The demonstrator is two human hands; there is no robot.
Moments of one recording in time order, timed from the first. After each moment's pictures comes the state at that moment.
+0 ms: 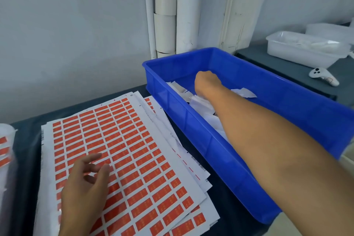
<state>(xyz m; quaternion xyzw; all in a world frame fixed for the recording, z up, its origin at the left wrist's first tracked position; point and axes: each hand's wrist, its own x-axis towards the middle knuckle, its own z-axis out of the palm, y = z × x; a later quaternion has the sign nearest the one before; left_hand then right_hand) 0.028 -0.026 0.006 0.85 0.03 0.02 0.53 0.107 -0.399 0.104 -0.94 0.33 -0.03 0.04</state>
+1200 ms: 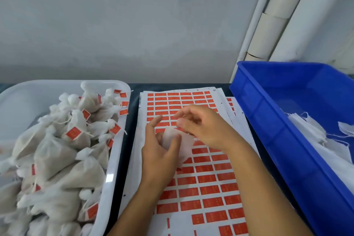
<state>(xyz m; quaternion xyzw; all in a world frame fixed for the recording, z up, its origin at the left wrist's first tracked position) 0.024 -0.001 0.020 0.78 0.03 0.11 0.61 0.070 -0.155 0.072 -0.90 -0.13 0.02 0.42</state>
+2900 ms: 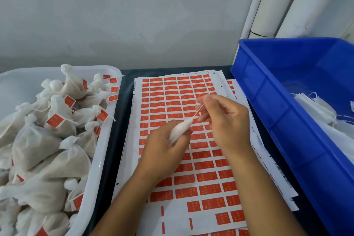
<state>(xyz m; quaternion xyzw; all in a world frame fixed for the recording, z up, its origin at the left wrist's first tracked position) 0.024 -0.007 0.008 0.86 -0.07 0.01 0.50 0.031 -0.163 0.048 -0.78 0.00 -0.24 0.58</state>
